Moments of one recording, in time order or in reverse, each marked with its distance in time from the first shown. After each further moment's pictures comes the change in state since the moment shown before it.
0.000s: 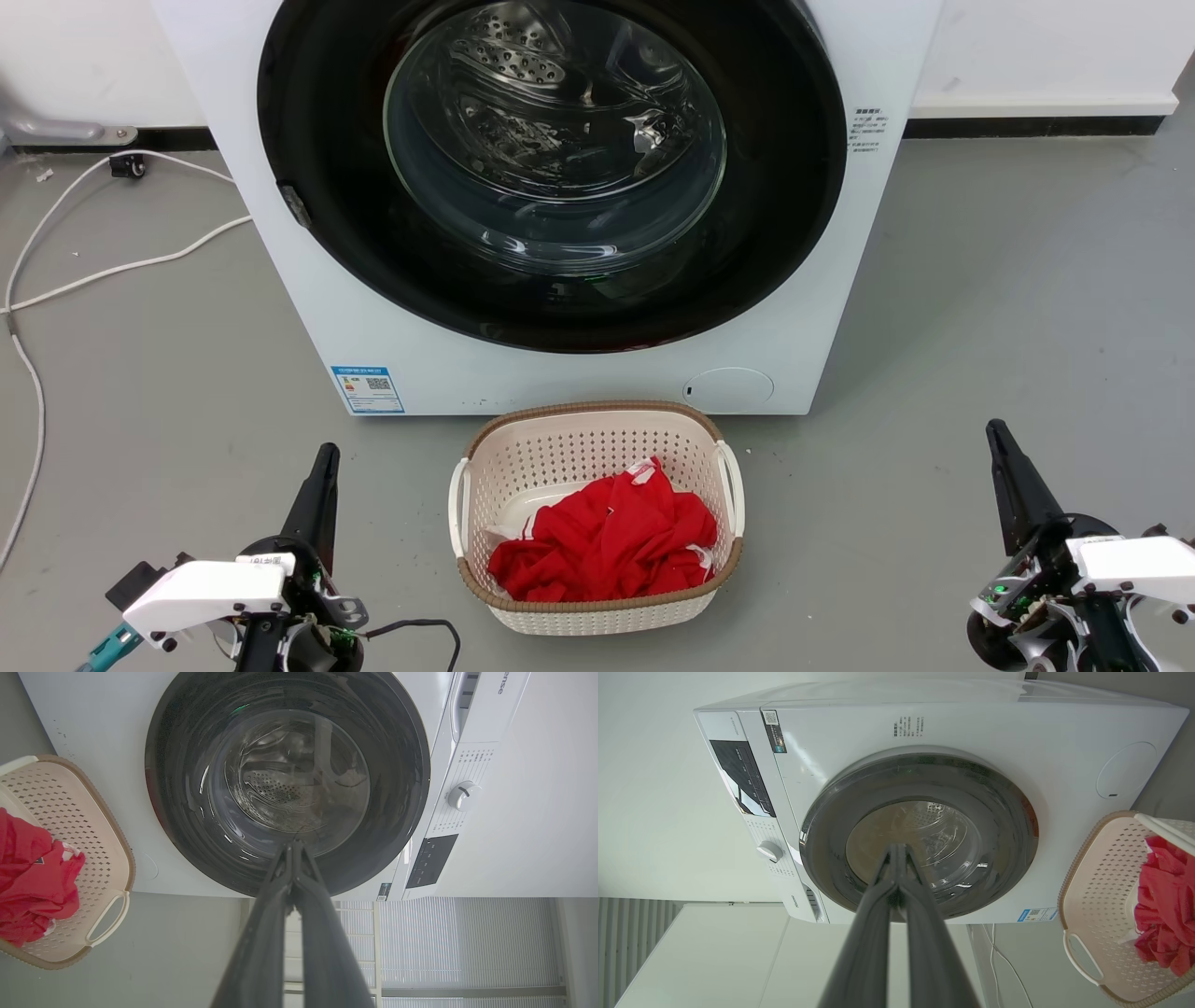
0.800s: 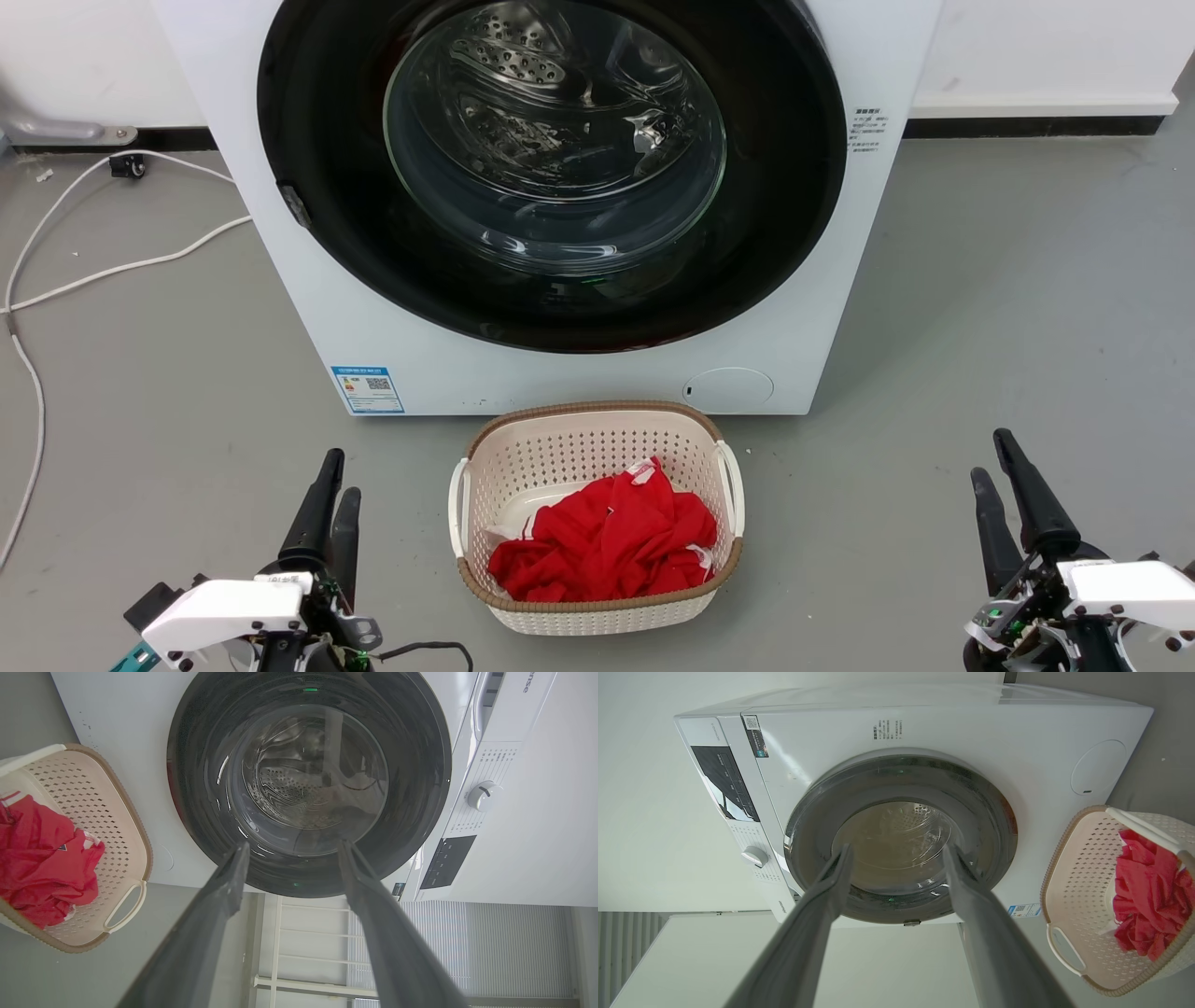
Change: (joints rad) left arm 0.026 -0.010 -0.017 0.020 0.003 0.001 -0.016; right arm 0.035 0.006 0.007 0.015 -0.005 0.000 -0.018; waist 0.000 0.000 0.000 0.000
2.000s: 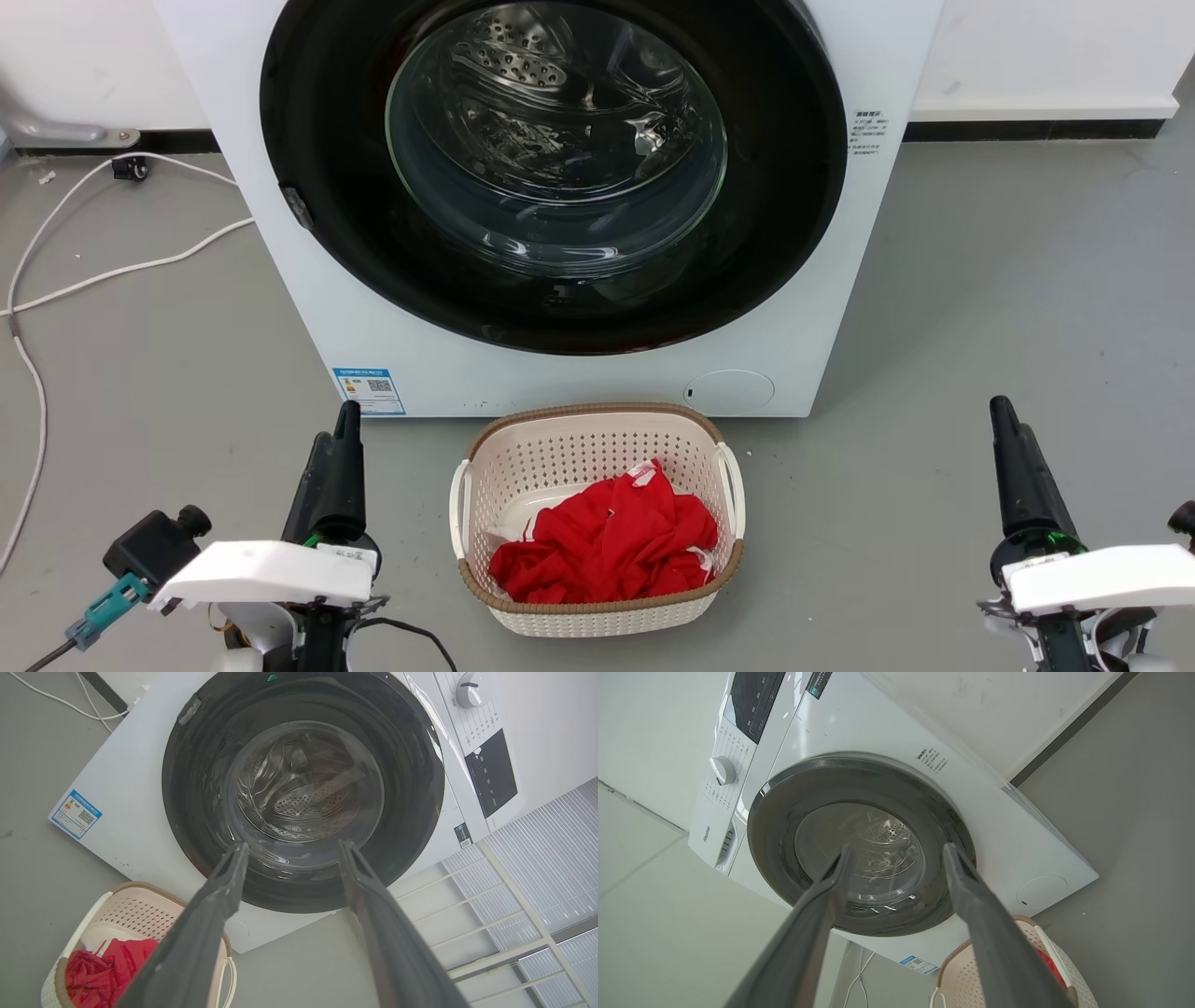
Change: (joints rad) left arm -0.009 -0.001 -0.049 -0.129 0.608 0.015 -0.146; right arm 0.040 0.002 0.039 -0.188 -0.627 0.000 -0.146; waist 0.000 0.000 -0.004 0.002
